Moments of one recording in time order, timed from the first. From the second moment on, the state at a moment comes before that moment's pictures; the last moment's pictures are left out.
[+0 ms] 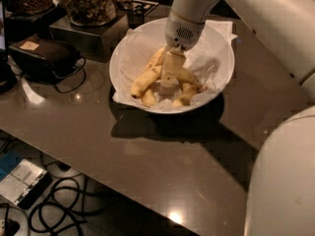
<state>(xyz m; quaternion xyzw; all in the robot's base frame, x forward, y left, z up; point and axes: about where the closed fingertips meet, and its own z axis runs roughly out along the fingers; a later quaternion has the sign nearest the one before) 0.598 -0.045 0.887 -0.65 0.74 0.11 0.09</state>
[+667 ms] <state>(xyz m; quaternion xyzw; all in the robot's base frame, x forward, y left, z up) 0.597 -0.039 0.862 -0.65 0.74 0.12 0.07</state>
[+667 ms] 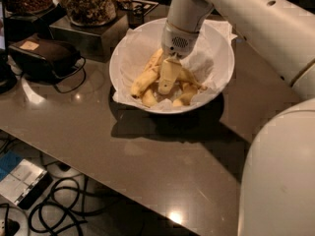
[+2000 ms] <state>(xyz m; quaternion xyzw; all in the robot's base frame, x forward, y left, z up) 0.589 -0.033 0.889 -0.65 0.74 0.12 0.10</state>
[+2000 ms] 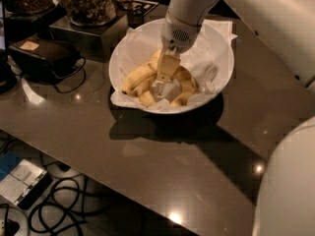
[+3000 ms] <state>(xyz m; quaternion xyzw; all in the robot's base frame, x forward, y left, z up) 0.560 -0.006 0.959 -0.66 0.73 0.13 0.15</state>
